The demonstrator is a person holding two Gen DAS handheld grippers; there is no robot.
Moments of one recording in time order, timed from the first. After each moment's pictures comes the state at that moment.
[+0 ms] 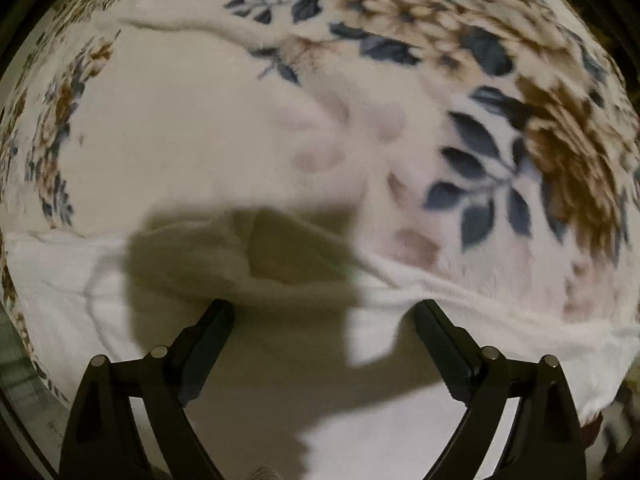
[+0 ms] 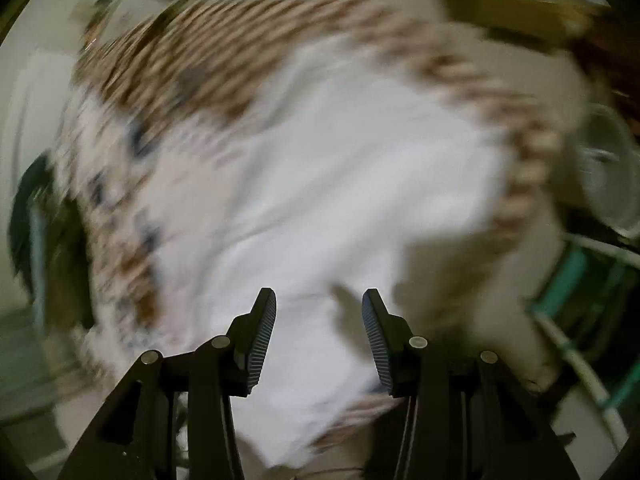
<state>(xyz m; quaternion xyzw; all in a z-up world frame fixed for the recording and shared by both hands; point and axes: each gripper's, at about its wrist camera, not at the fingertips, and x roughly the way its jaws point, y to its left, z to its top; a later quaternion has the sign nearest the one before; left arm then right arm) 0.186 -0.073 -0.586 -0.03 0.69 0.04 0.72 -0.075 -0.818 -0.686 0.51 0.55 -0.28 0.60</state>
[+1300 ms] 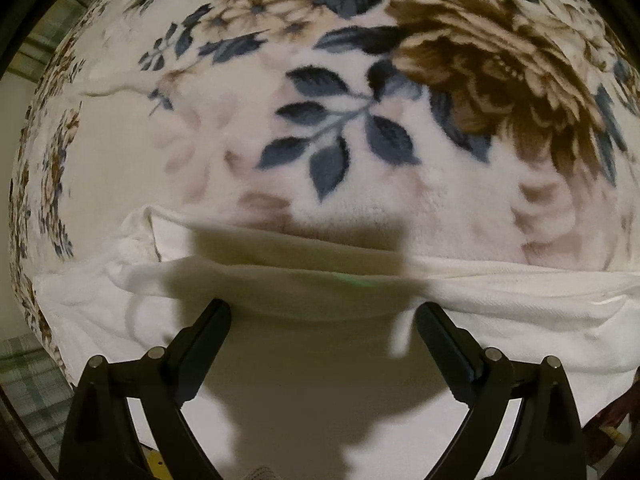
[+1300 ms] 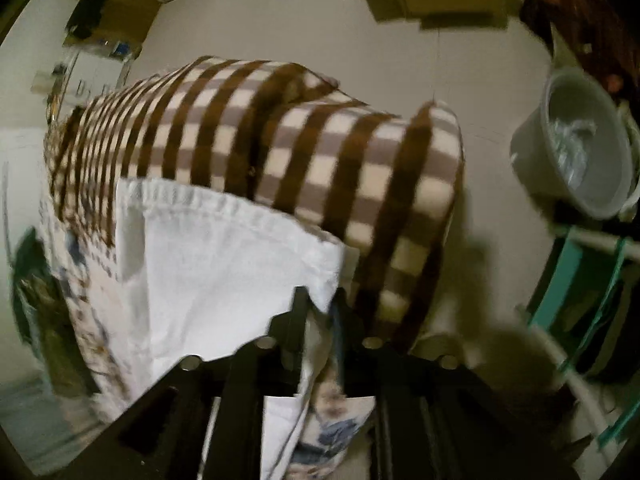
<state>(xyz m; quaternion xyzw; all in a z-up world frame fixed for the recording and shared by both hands) 0.224 -0.265 -0.618 0.09 0.70 0.02 0.71 -0.145 -0.901 -0.764 0.57 0.50 -0.31 0.58</state>
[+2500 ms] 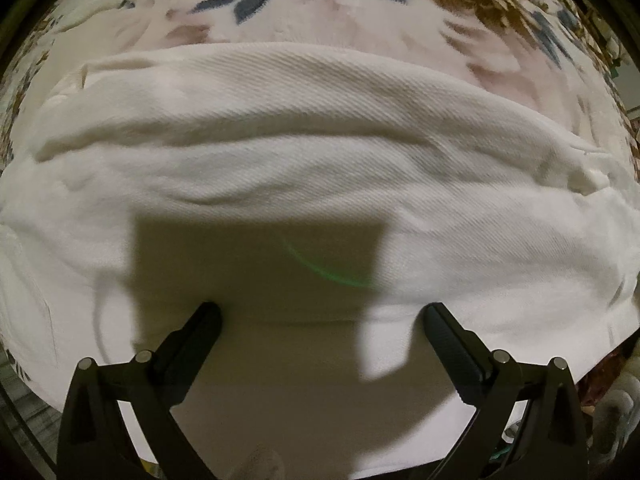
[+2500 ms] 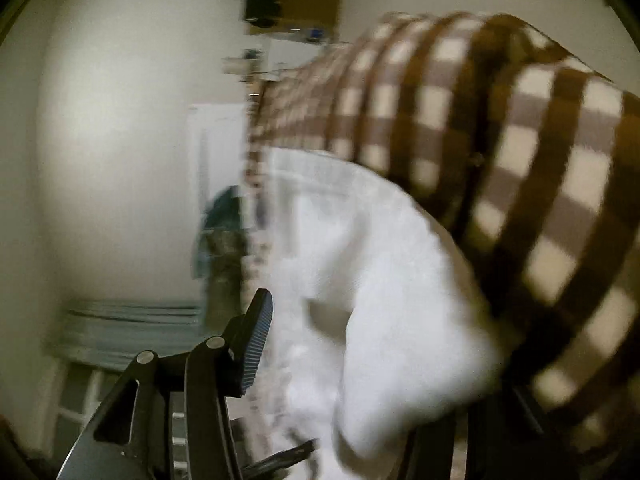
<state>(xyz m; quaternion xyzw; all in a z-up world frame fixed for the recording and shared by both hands) 0.122 -0.300 -0.682 0.02 0.70 -0.04 0.72 -0.105 -0.899 -0.855 0.66 0.28 0.00 0.70</state>
